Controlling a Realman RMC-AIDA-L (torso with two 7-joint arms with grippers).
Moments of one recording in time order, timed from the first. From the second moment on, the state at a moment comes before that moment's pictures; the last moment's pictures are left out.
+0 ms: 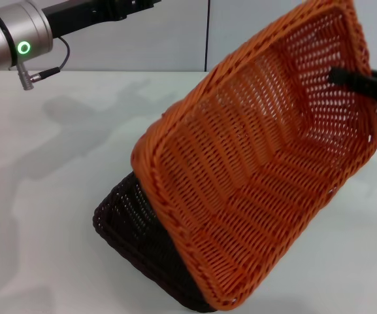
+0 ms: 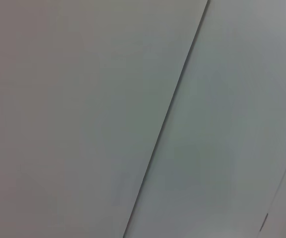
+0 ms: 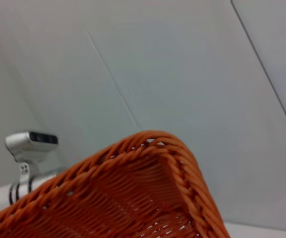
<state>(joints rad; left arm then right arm) -0.73 -2.04 -2.29 -0.75 1.65 -1.00 1.36 0.65 1.97 -0.36 -0.62 -1.98 -1.66 1.69</state>
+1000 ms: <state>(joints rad) -0.70 -2.06 -2.32 -0.78 1.60 -0.99 1.42 0.51 2.00 -0.44 -0.69 -1.61 -1.35 1.55</state>
